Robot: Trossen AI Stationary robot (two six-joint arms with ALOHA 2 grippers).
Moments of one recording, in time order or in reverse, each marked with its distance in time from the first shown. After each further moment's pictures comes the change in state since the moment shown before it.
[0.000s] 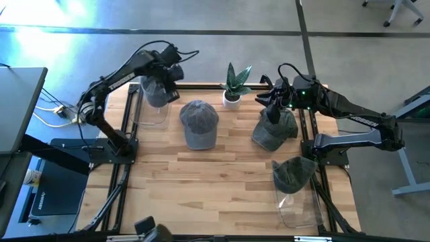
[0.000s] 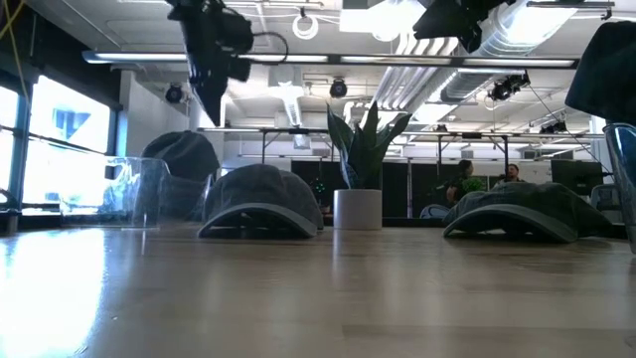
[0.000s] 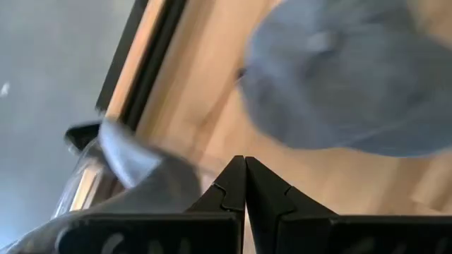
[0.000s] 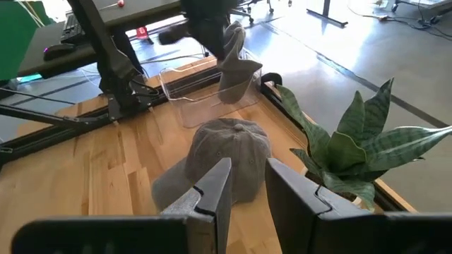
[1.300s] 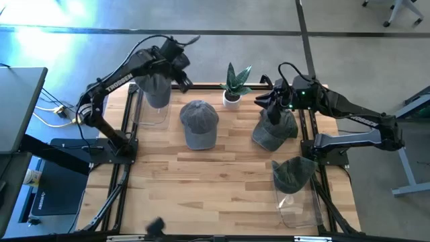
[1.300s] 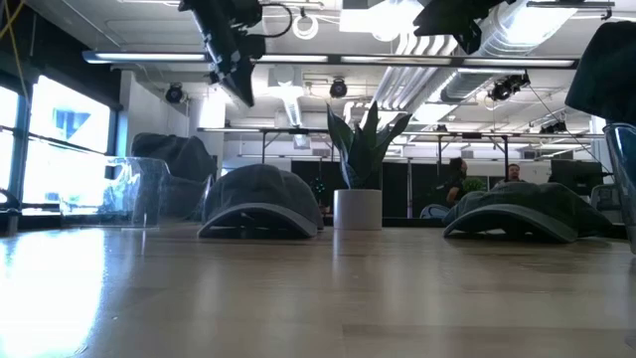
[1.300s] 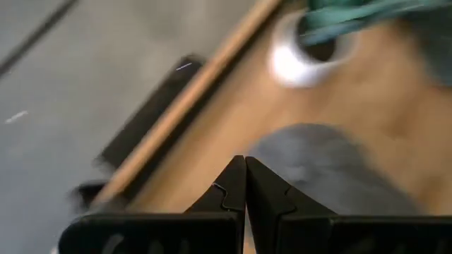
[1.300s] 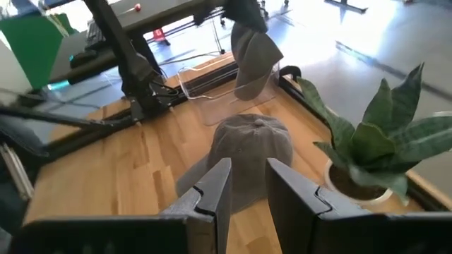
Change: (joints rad) left arm -0.055 -0.013 0.083 0.219 -0.006 -0.284; right arm 0.001 0.005 0.000 -0.001 -0.063 0.085
